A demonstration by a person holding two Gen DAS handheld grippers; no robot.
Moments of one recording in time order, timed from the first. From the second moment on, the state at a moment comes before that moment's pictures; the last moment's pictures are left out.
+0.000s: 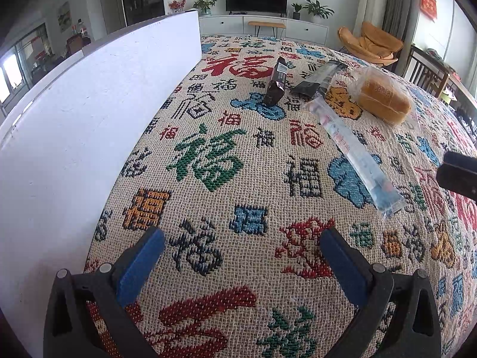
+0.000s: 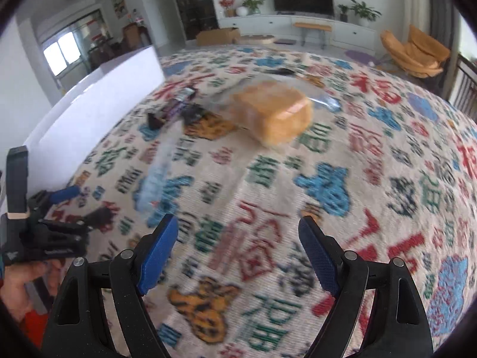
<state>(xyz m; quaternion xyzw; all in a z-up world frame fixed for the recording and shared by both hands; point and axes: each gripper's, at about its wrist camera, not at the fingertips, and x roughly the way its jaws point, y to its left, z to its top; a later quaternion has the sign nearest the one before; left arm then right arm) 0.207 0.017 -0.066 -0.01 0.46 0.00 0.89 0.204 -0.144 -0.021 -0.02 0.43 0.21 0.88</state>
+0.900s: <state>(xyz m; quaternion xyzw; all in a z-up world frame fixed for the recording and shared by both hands) 0.206 0.018 -0.066 -0.01 0.46 0.00 0.89 0.193 -0.160 -0.032 0.06 0.52 0.22 0.82</state>
